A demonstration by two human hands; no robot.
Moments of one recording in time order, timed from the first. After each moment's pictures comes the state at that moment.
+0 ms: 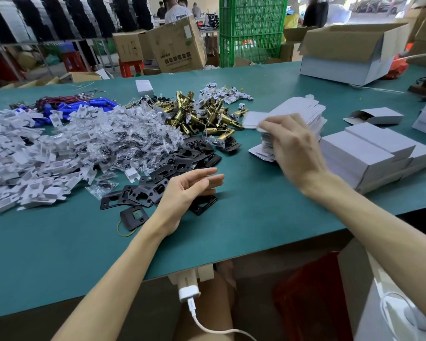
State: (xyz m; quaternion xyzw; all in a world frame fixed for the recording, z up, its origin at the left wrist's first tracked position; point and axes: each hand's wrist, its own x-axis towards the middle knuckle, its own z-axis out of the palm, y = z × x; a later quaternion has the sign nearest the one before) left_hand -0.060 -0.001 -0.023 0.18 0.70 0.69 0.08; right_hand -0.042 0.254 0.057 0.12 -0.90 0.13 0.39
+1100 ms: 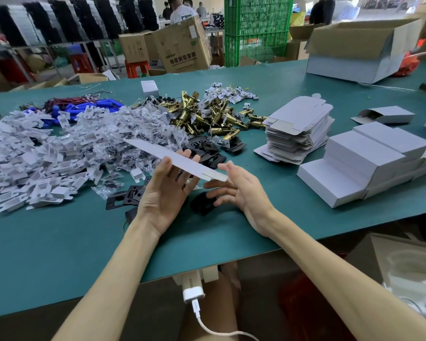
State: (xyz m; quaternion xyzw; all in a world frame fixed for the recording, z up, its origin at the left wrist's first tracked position) left_hand -0.060 -0.026 0.000 0.09 0.40 0.90 0.13; right_hand -0.028 0.165 -0.009 0.04 -0.58 0.81 -0.04
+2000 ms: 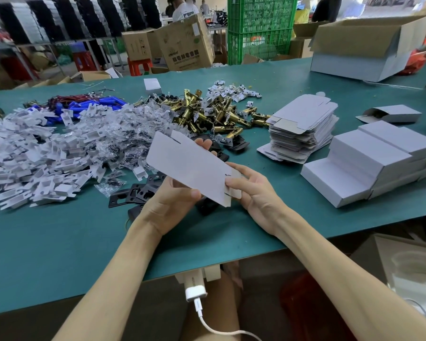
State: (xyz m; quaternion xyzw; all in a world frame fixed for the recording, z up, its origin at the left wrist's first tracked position) left_hand -0.054 -0.026 -0.005 0.26 0.53 0.79 0.19; right_hand -0.029 0.177 -0.008 0.02 -0.51 0.86 -0.07
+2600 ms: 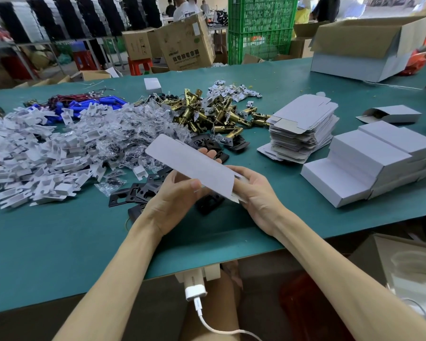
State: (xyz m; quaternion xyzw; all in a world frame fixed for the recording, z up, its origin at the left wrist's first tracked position) left_hand -0.045 -0.020 0.005 0.19 0.51 0.82 0.18; right_hand -0.027 0.172 -0.009 0.01 -0.56 0.83 -0.04
